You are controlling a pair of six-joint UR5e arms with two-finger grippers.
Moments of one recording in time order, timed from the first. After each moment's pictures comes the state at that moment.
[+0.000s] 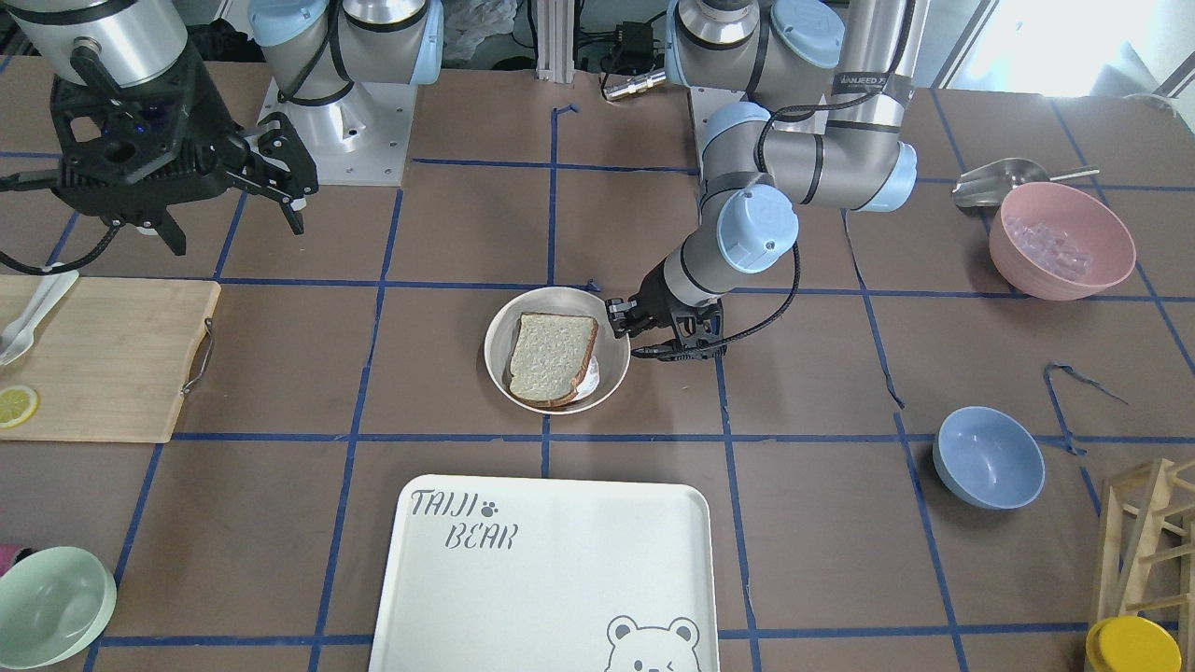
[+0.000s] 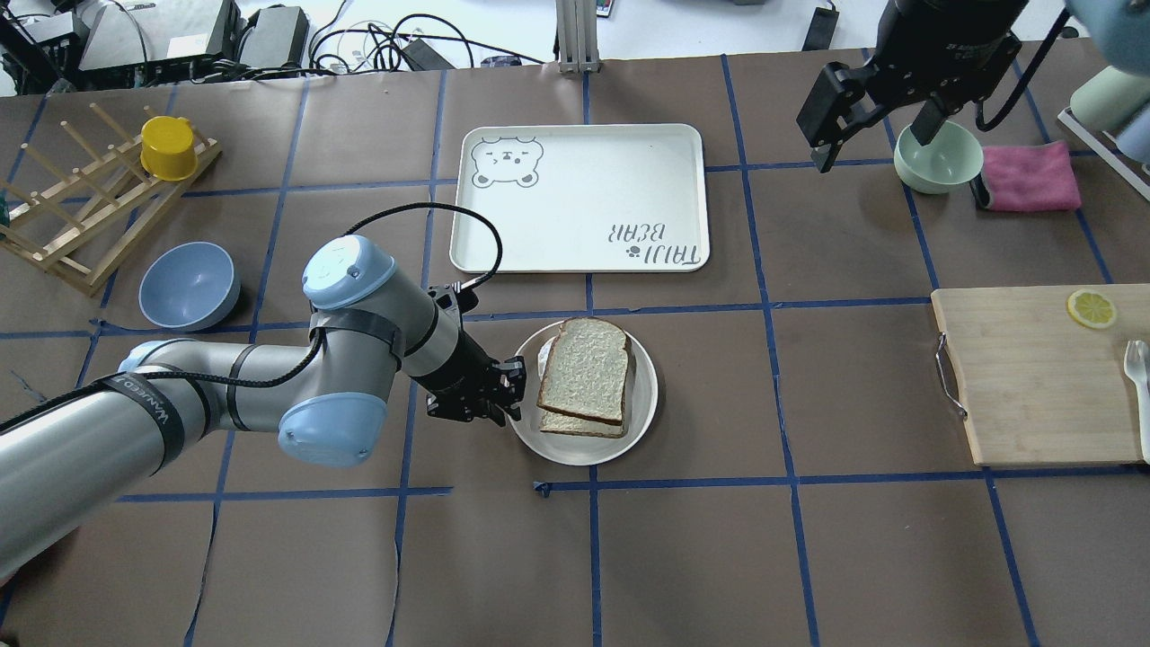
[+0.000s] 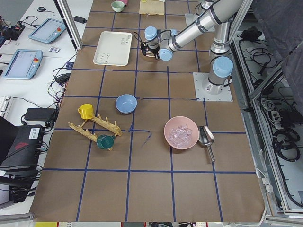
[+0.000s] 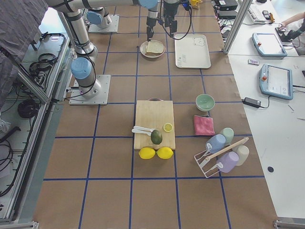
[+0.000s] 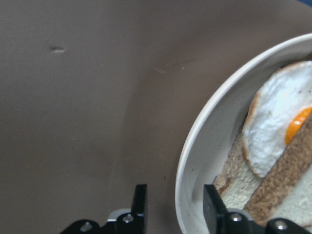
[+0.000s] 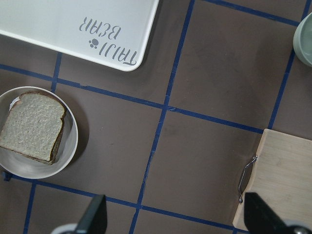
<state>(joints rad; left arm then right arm) -1.67 -1.81 -2.18 -0.86 1.22 -0.31 1.55 -1.53 1.43 -1.51 -1.57 -0.27</state>
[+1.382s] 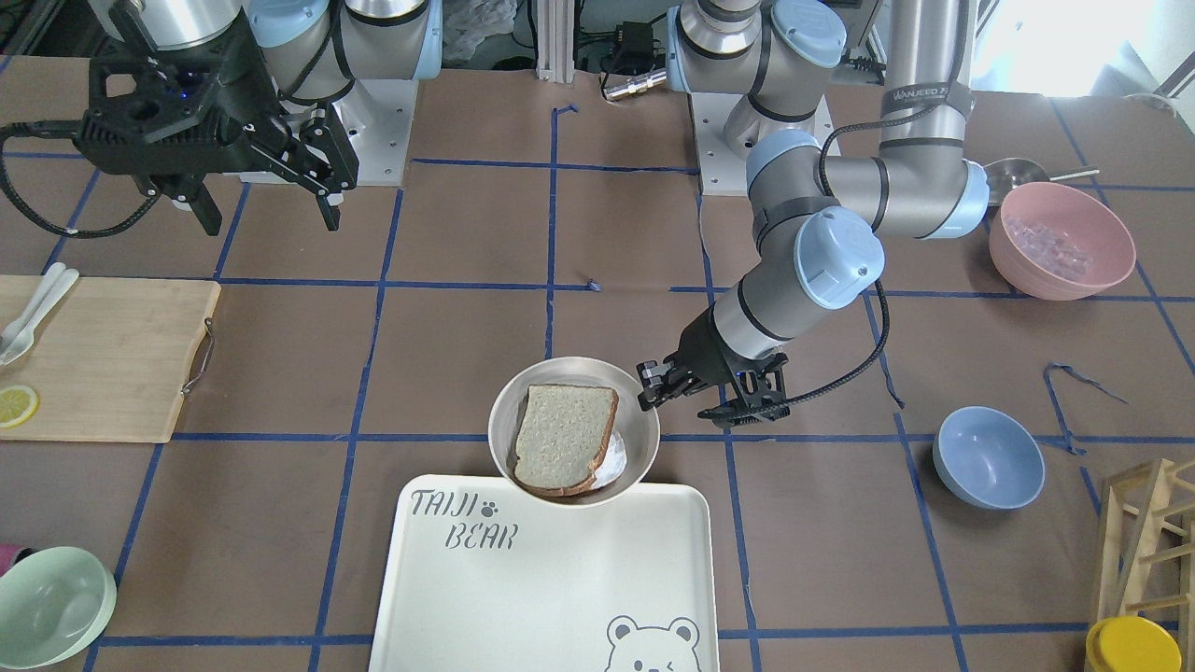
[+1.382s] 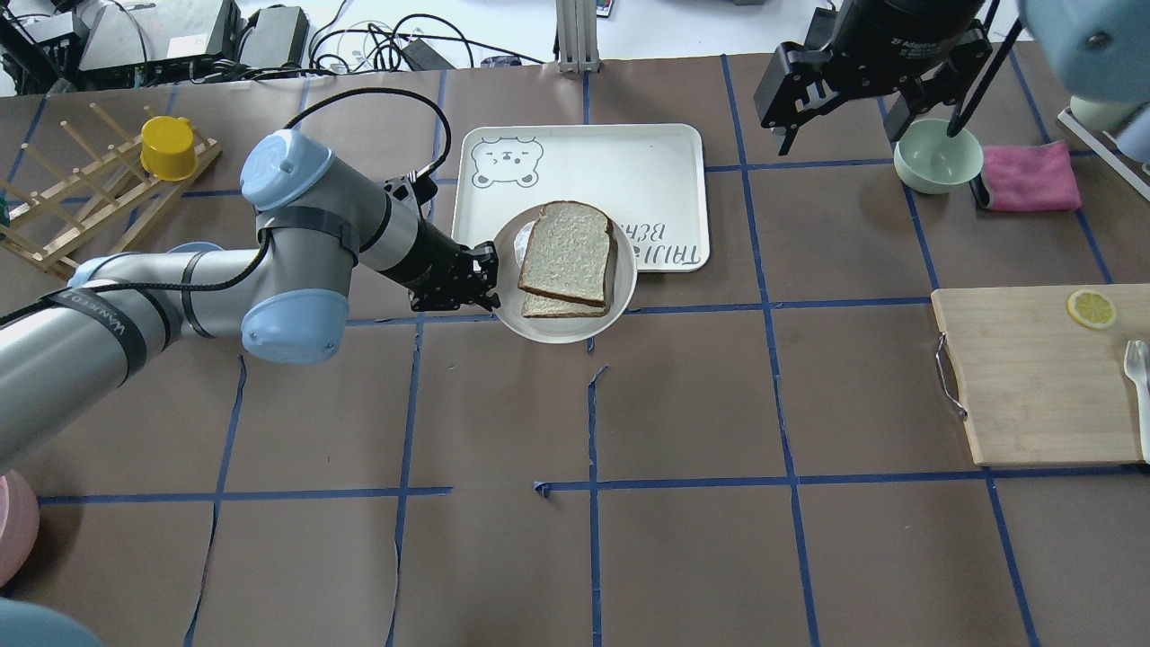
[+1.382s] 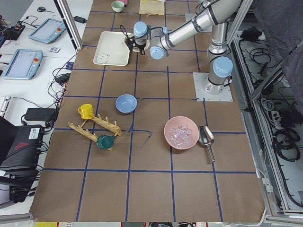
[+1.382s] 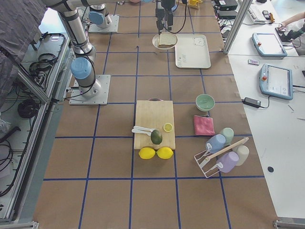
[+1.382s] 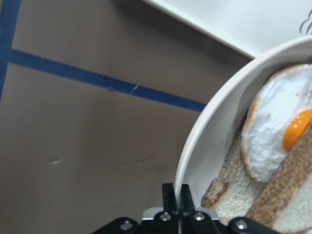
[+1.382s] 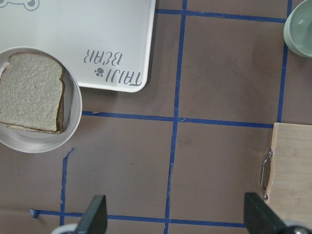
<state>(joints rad) -1.58 -1.89 -1.90 -0.87 1.14 -0.34 1.62 -1.55 1.44 -1.56 -1.58 -0.03</state>
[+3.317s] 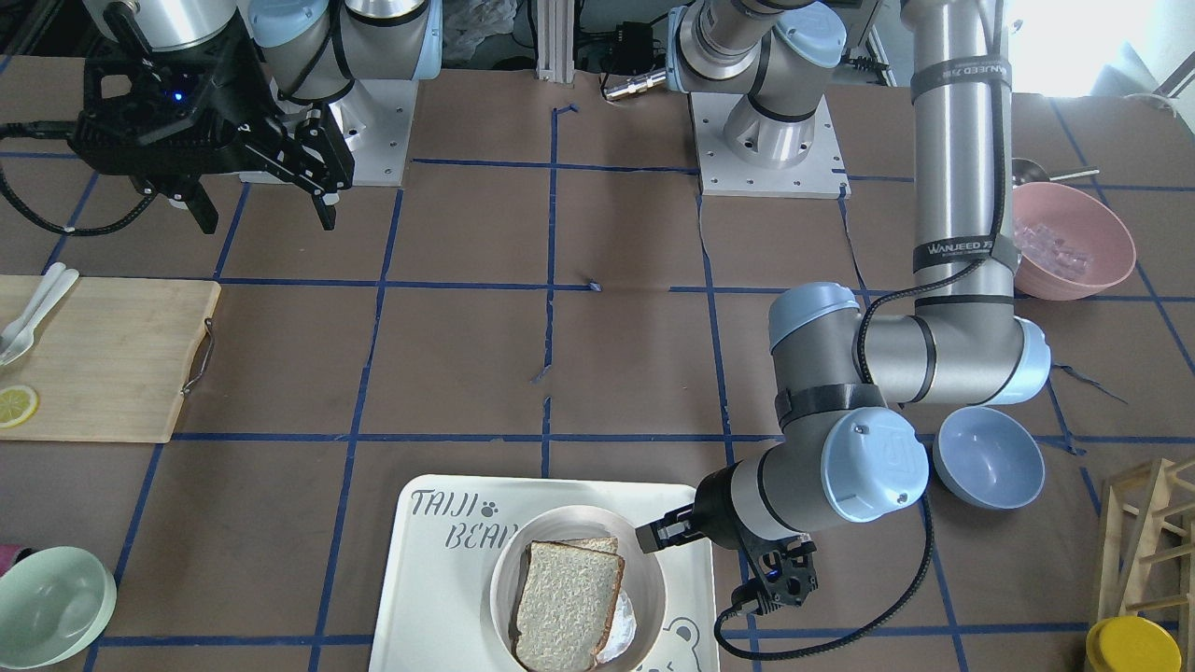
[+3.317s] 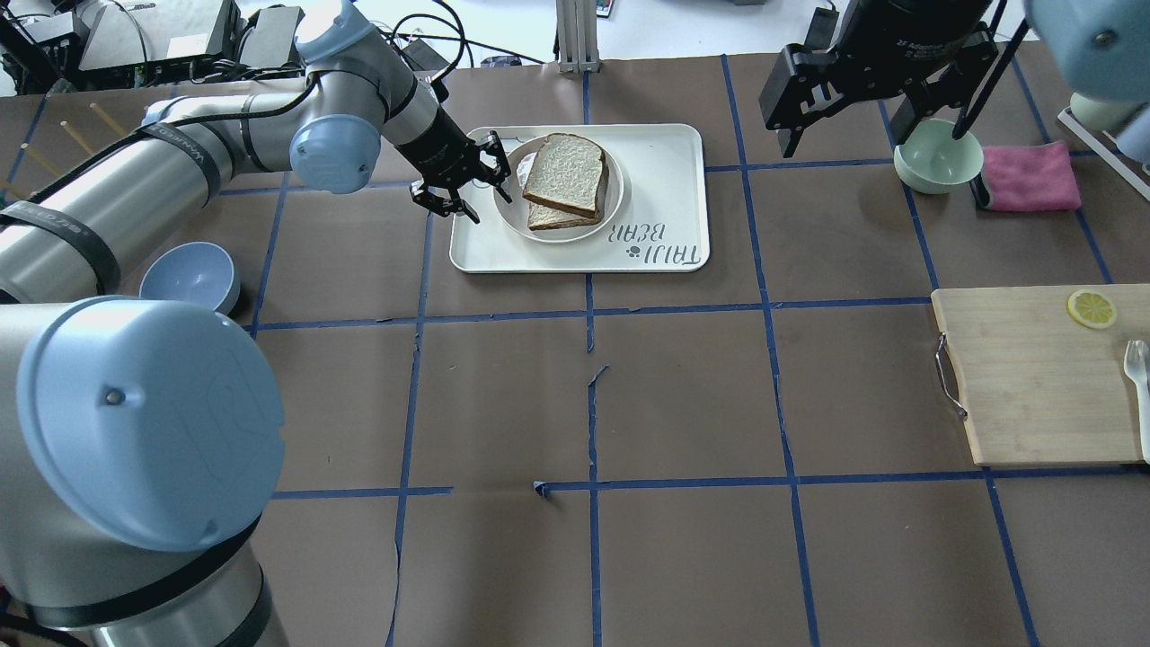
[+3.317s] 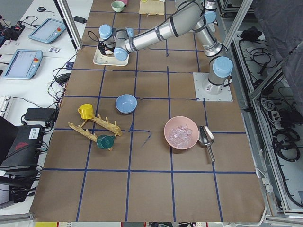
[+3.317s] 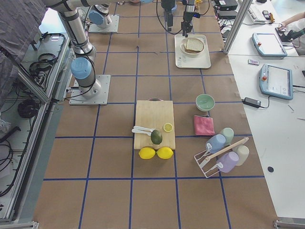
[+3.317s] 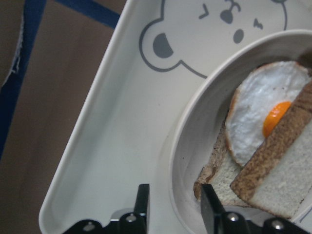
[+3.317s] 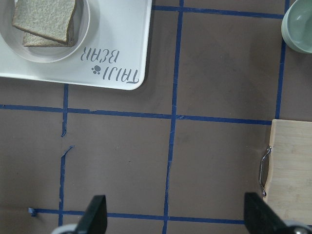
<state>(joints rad) -1.59 -2.20 -1.38 -1.19 1.21 -0.35 1.62 -1.55 1.44 -1.55 -1.58 -0.03</state>
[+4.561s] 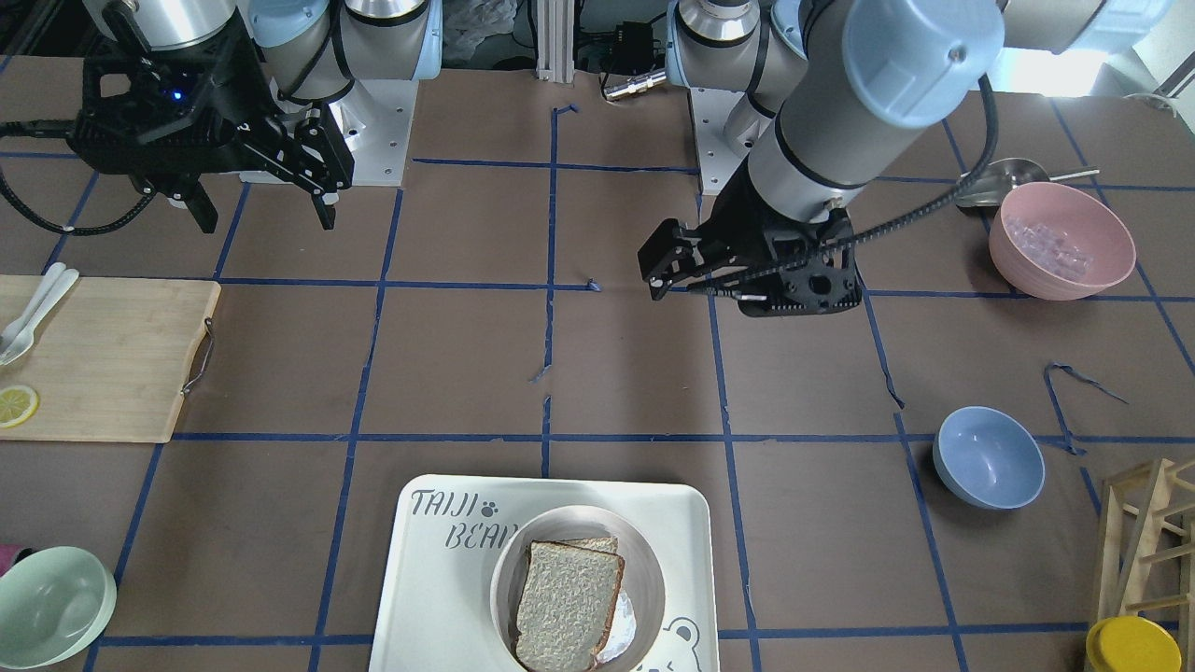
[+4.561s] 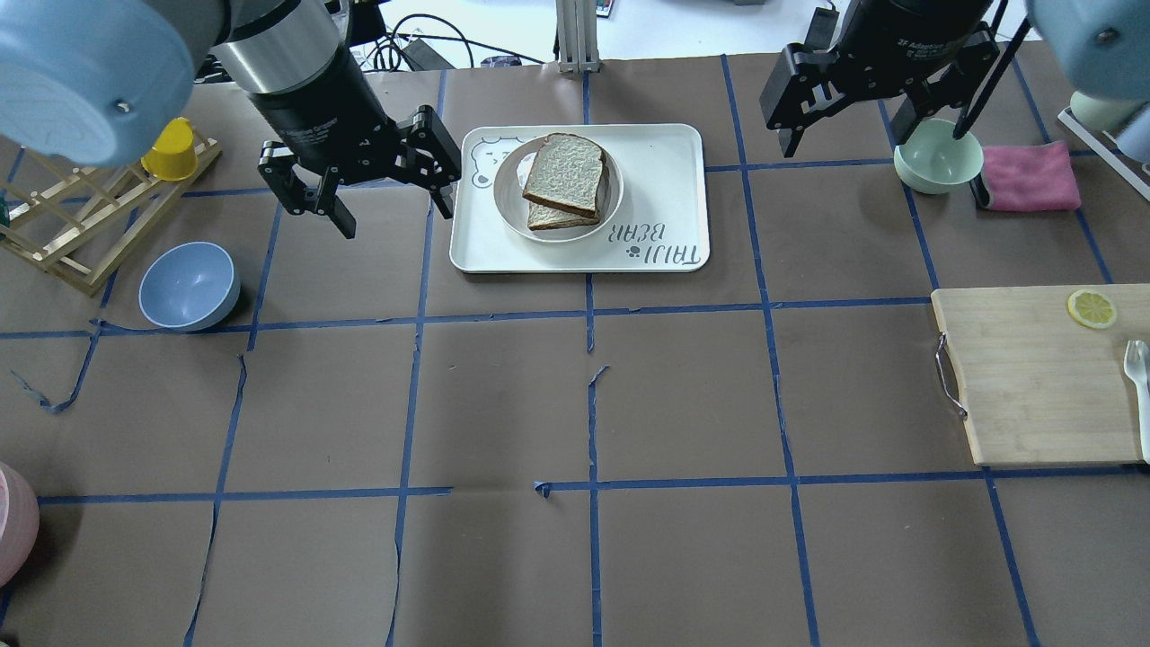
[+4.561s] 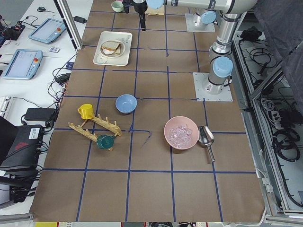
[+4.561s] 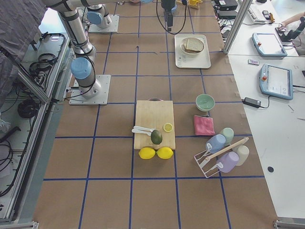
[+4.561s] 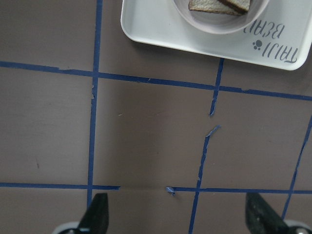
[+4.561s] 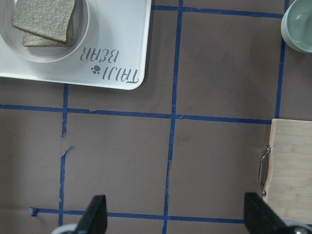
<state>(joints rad) -1.66 -1.63 -1.49 -1.66 1.46 -0.14 1.62 -1.55 1.44 -1.55 -1.58 -0.03</state>
